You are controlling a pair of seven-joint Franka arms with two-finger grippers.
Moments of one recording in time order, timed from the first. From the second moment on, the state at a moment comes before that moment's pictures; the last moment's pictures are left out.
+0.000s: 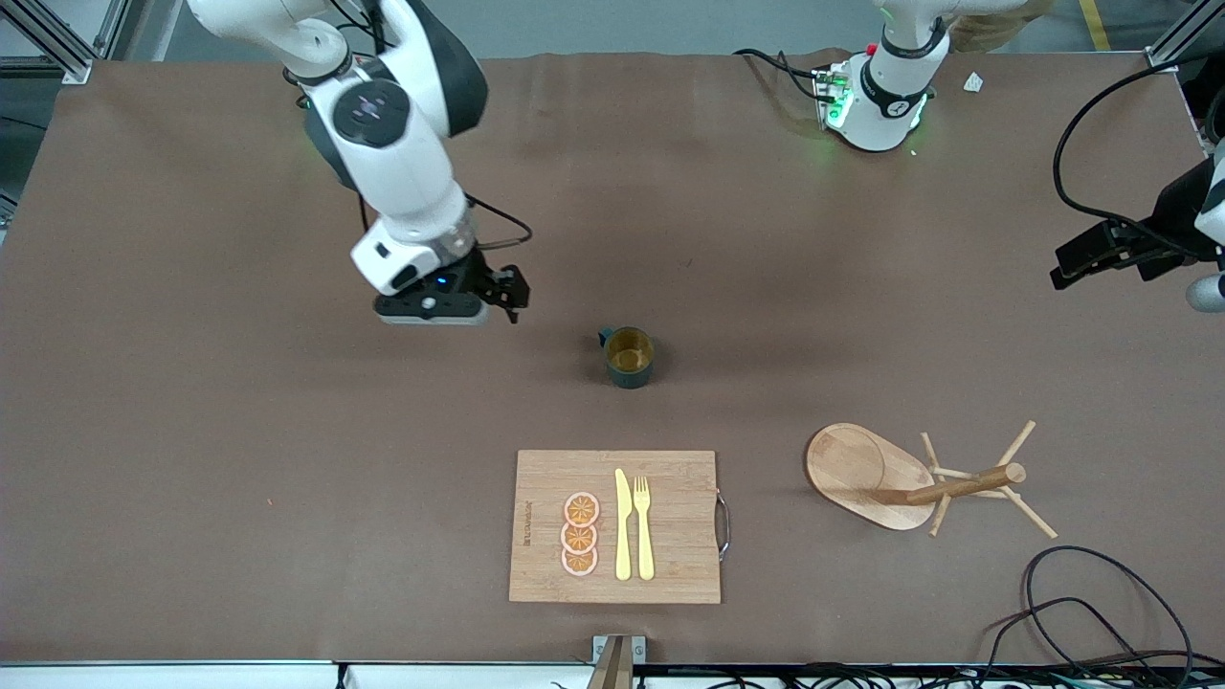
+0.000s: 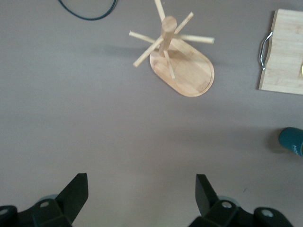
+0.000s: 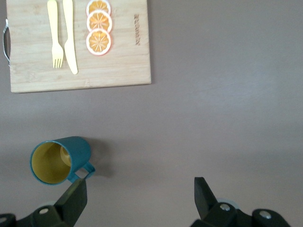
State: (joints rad) left arm -0.01 0.07 -0.04 -1.45 -0.01 1.52 -0.14; right arm 0.50 0.23 0.11 -1.82 -0.08 2.19 0.71
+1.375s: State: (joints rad) left arm -0.01 0.04 -0.07 -1.47 -0.01 1.51 -0.15; right arm 0.66 0.71 0.11 -1.49 -0.16 2.31 0.79
